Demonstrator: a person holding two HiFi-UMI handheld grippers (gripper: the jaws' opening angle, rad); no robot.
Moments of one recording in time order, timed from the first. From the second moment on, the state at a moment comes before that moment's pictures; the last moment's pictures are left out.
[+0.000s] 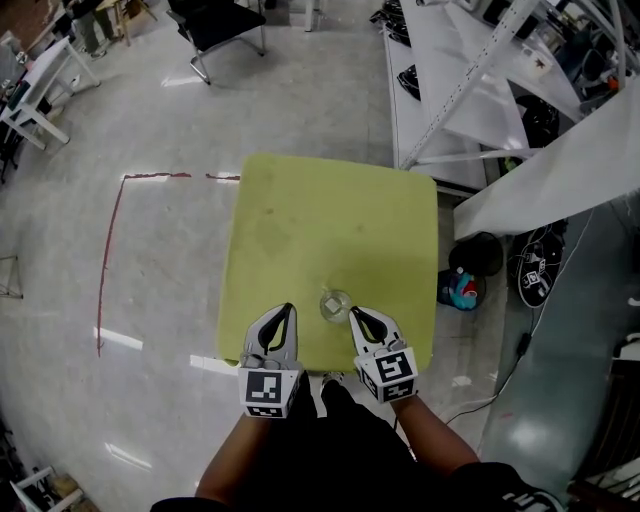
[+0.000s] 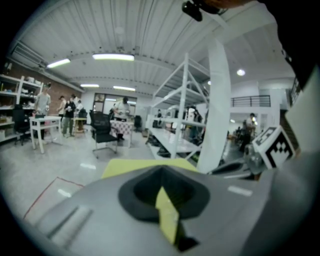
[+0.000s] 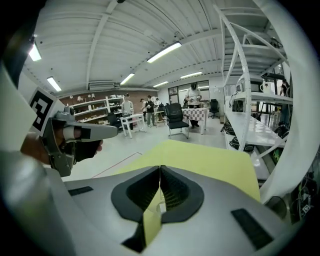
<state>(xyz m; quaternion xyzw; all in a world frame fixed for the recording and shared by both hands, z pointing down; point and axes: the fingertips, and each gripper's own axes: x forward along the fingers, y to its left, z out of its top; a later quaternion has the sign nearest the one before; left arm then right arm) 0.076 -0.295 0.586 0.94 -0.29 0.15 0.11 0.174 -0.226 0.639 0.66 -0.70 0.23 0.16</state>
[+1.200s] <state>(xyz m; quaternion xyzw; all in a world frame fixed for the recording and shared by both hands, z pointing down) 0.065 -0.291 0.596 0.93 -0.30 0.17 0.10 0.172 -0.233 0.676 0.65 -0.69 0.24 0.19</state>
